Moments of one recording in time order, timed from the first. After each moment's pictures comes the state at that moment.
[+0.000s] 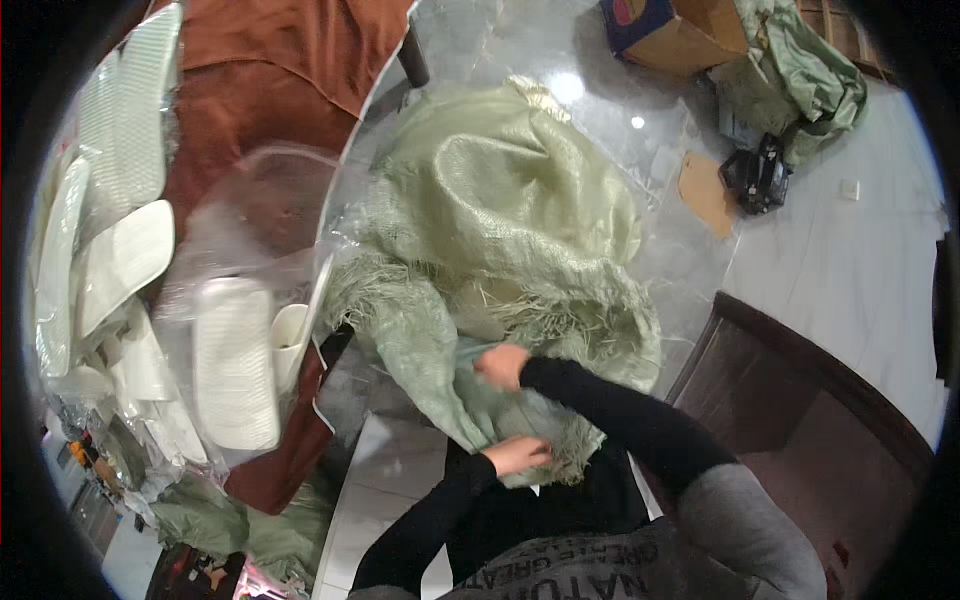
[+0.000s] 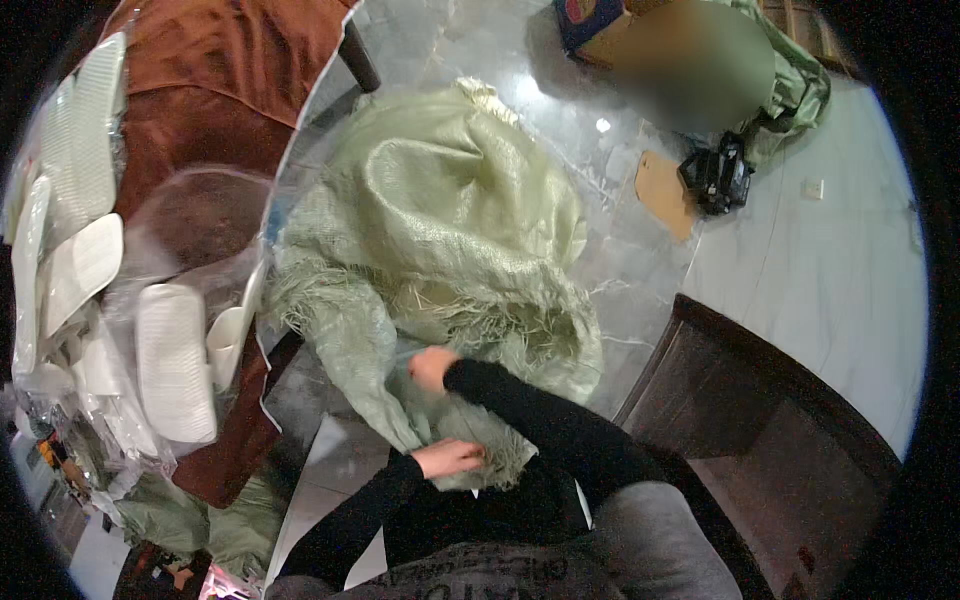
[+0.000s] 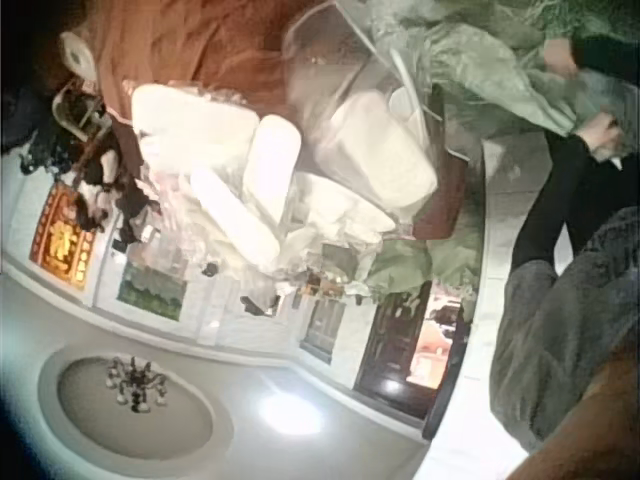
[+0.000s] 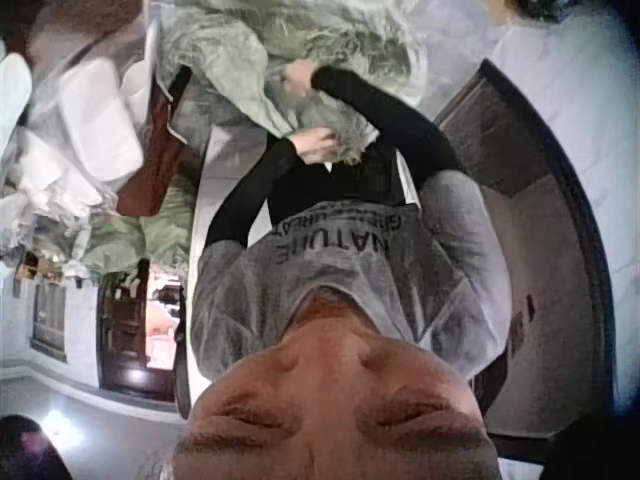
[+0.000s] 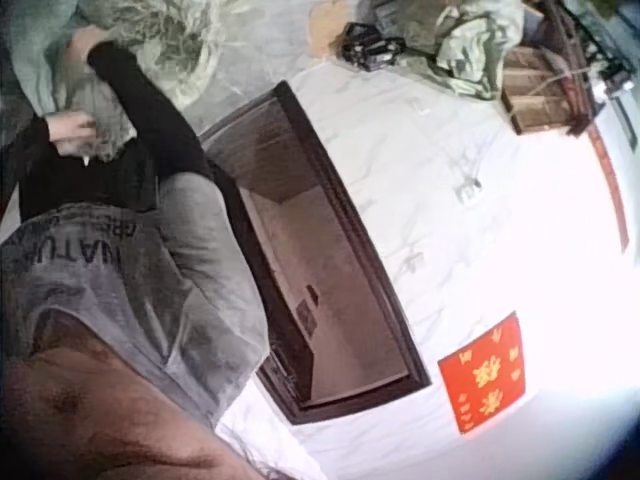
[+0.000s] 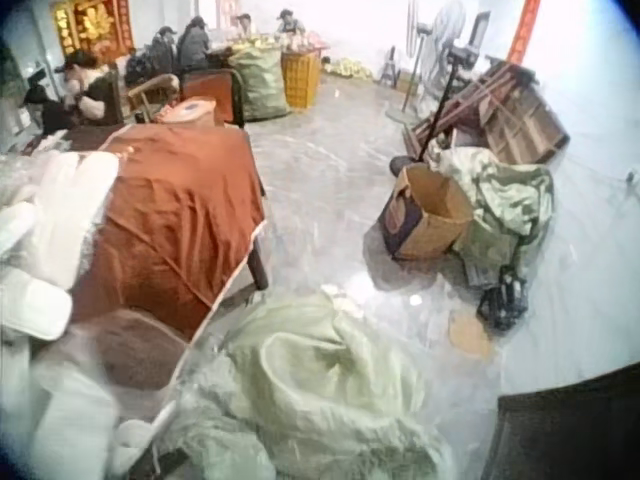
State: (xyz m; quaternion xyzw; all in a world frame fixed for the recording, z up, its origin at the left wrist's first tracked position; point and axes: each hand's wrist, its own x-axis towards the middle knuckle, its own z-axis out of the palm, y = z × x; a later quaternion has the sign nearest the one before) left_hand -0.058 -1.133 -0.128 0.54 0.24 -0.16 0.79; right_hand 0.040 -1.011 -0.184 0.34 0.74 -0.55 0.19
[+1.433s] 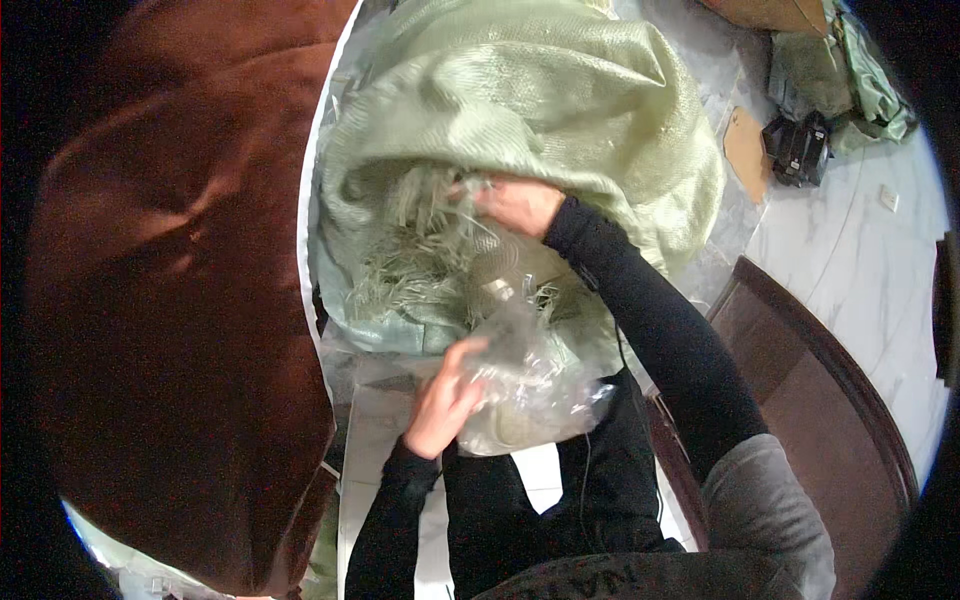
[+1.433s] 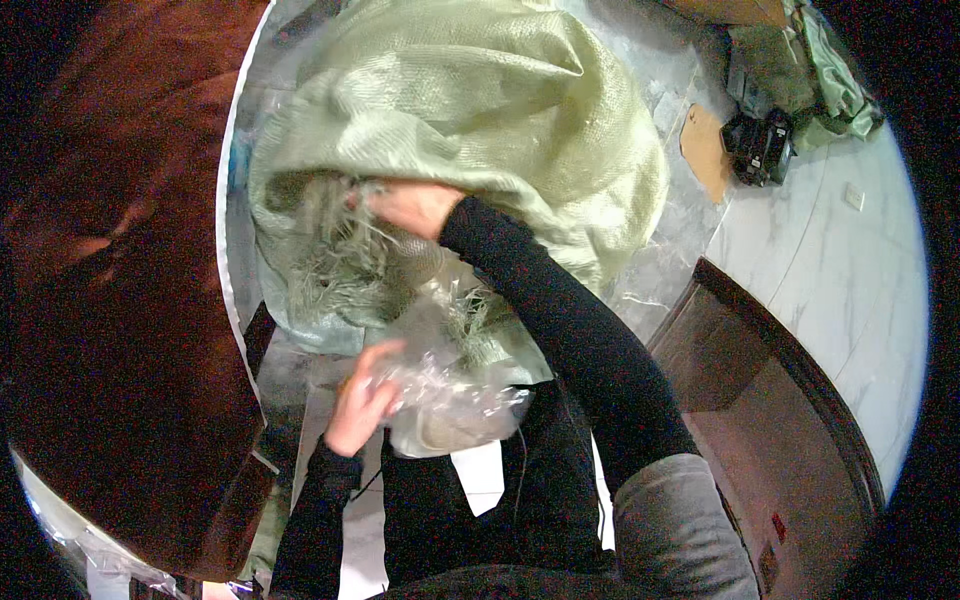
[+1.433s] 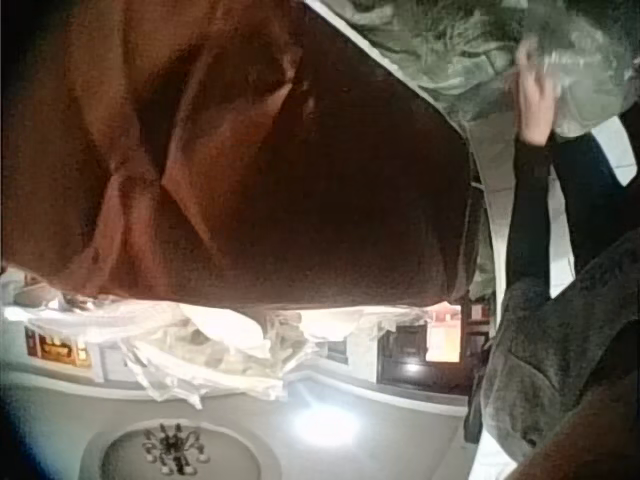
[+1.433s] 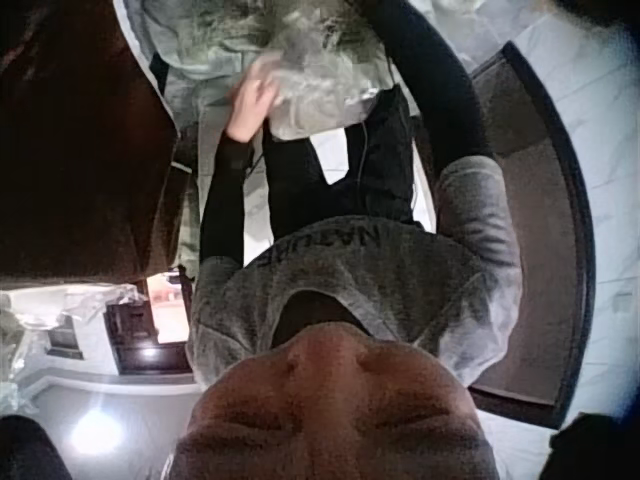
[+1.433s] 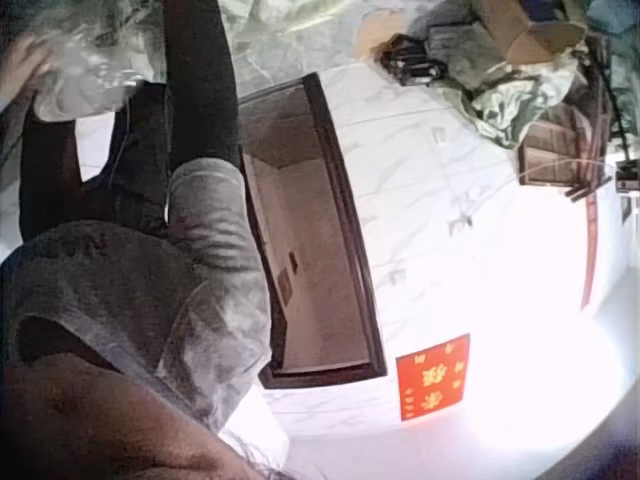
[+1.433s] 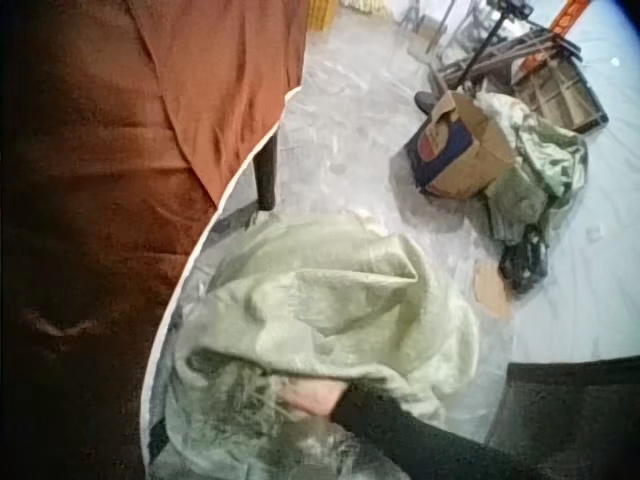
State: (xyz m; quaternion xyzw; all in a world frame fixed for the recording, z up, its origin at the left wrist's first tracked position) left_hand -0.187 -1.017 -0.228 0.32 0.56 0.12 0.75; right_hand 0.016 -0.841 -0.335 0.33 0.77 -0.53 -0.11
